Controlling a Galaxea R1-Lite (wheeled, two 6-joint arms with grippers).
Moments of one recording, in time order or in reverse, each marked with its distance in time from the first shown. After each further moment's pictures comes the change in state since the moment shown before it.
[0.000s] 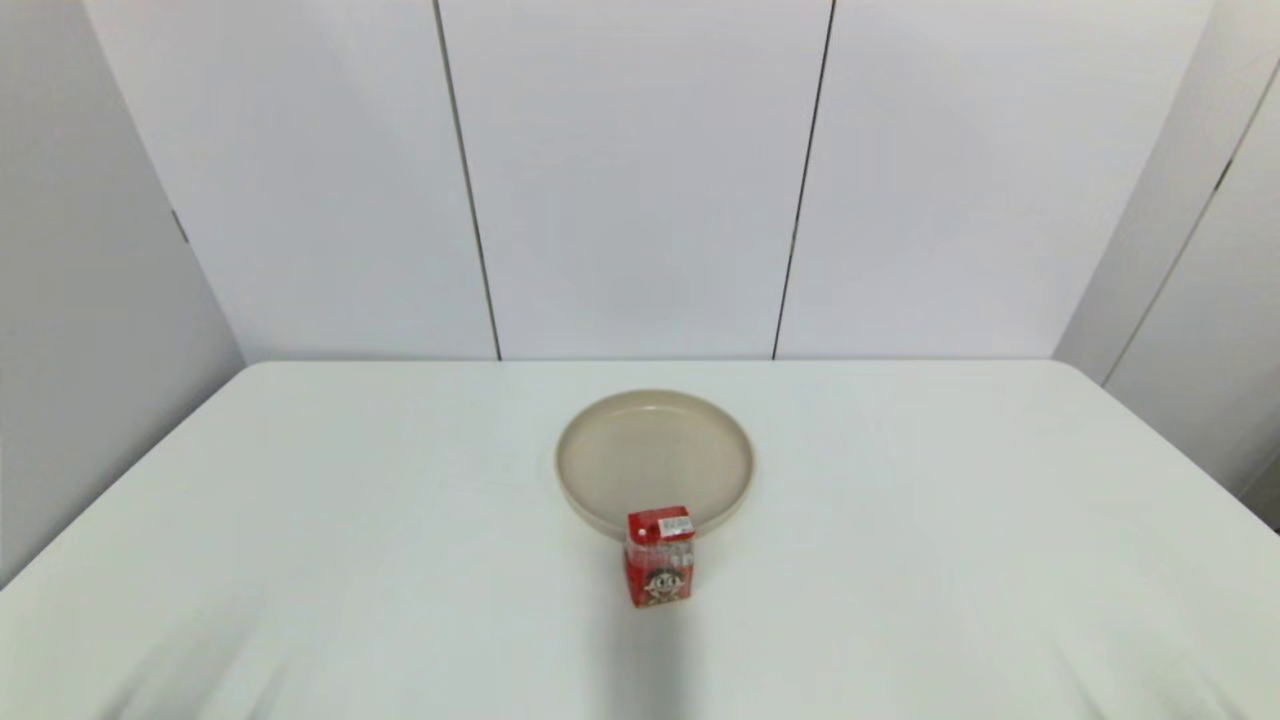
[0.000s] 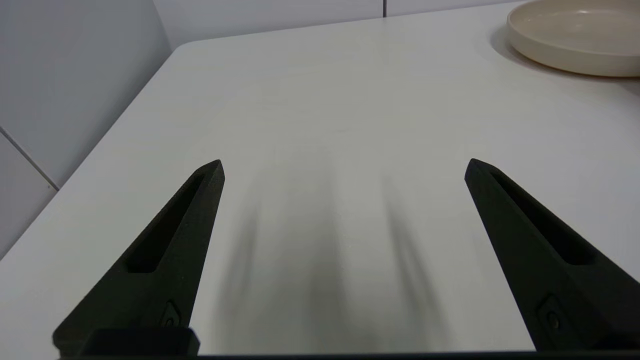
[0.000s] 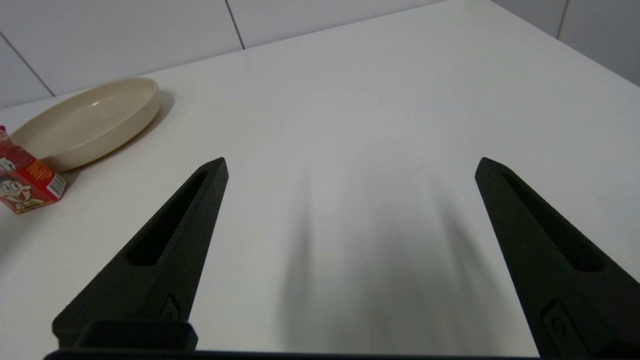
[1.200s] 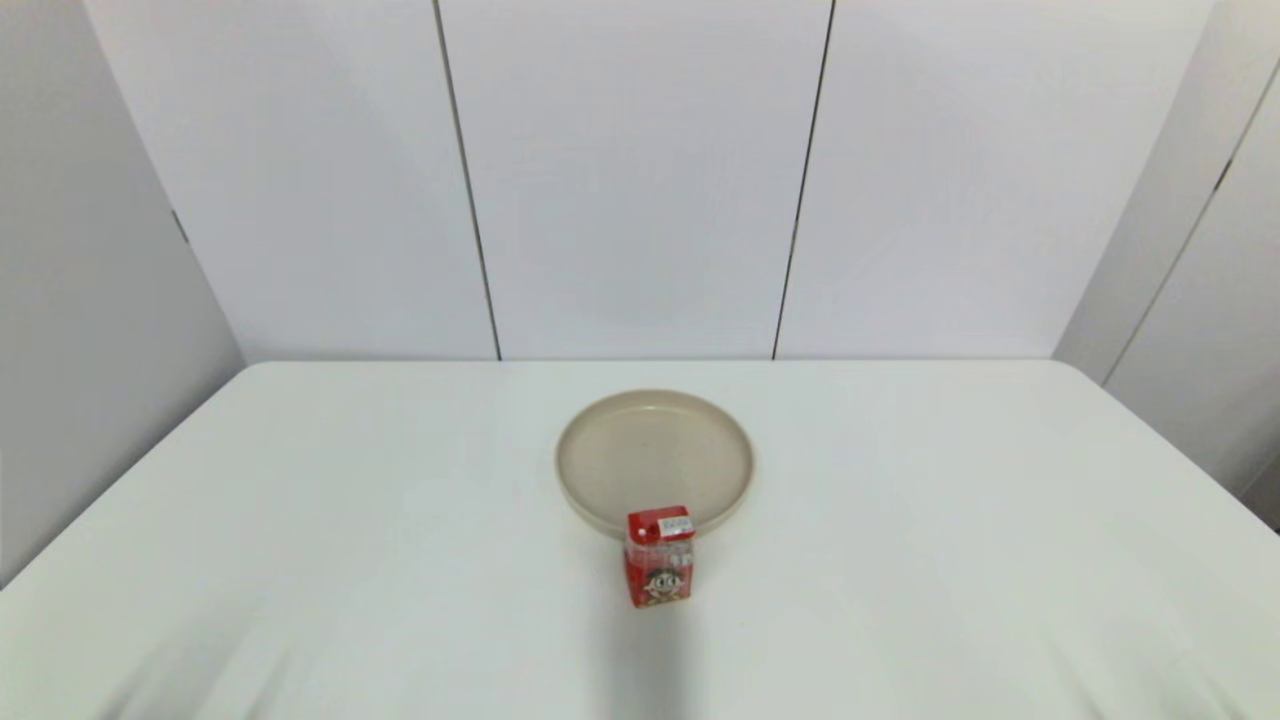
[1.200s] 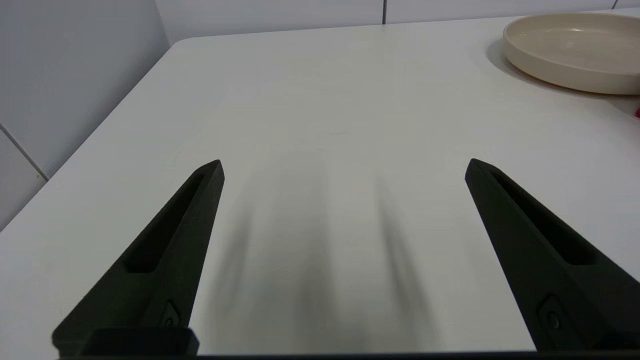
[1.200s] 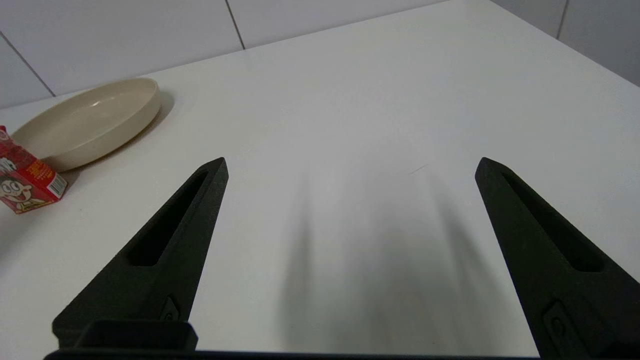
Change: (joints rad) left arm 0.000 -0.015 0.004 0.000 0.005 -0.050; right arm 0.000 0.000 0.000 0.000 0.000 0.000
